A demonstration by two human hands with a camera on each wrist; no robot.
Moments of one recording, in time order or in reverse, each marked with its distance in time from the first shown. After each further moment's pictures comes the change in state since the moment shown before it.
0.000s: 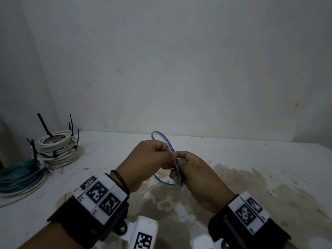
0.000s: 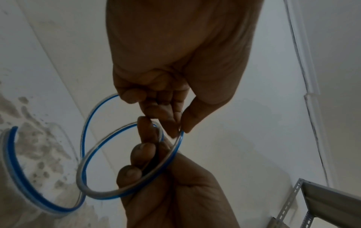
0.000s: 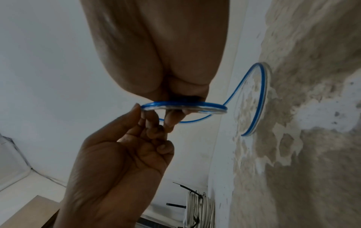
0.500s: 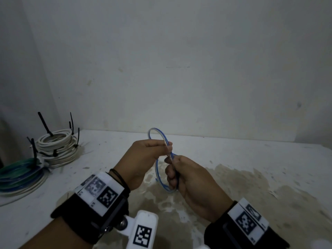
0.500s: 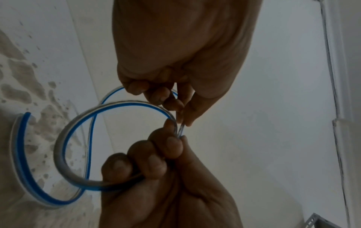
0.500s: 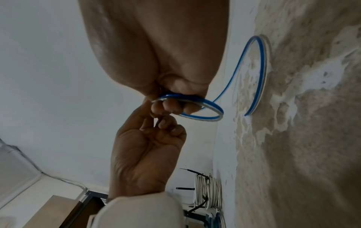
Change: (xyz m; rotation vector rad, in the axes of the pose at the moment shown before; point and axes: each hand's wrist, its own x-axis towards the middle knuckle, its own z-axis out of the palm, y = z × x) left_hand 0.012 -0.014 -0.005 -0.278 0.108 -0.051; right_hand -0.006 0.004 0.015 0.316 -0.064 0.033
